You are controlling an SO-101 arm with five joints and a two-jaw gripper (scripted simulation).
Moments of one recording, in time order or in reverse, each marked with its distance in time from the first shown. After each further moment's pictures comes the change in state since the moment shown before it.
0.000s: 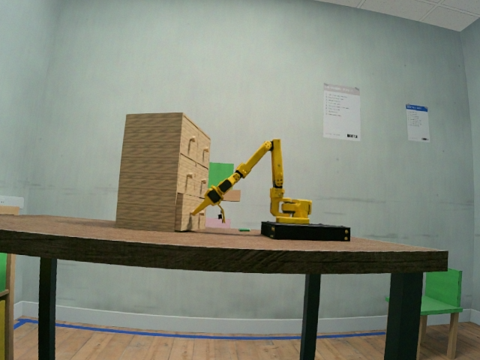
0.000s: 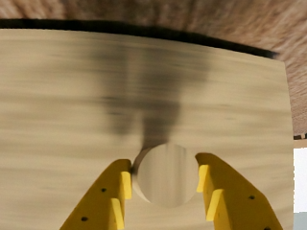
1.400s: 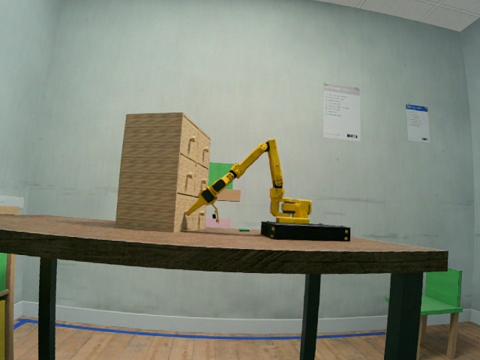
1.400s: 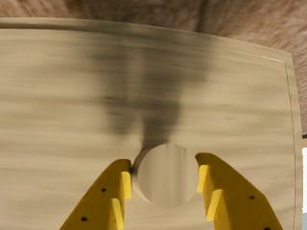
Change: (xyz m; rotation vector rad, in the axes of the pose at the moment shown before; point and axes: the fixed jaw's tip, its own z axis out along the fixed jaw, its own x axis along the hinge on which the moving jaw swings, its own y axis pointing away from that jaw) arm 0.012 0.004 0.012 -0.010 -0.001 0.010
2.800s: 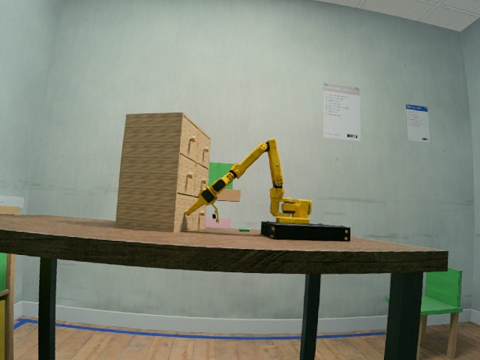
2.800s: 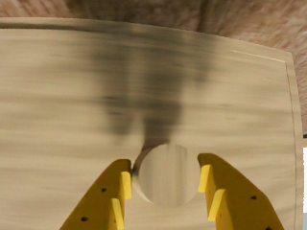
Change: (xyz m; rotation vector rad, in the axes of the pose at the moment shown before) arm 0.000 0.000 0.000 -0.001 0.000 0.002
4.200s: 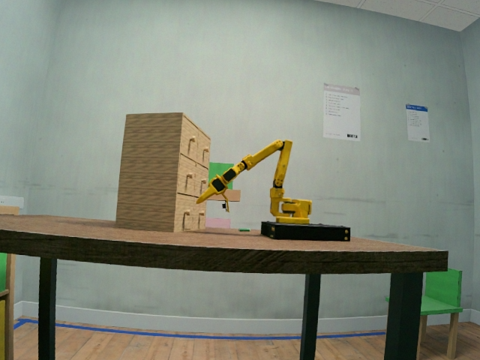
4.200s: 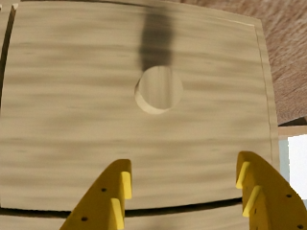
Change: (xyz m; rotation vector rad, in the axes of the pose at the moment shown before) arm 0.004 0.000 -0.043 0.000 0.013 0.028
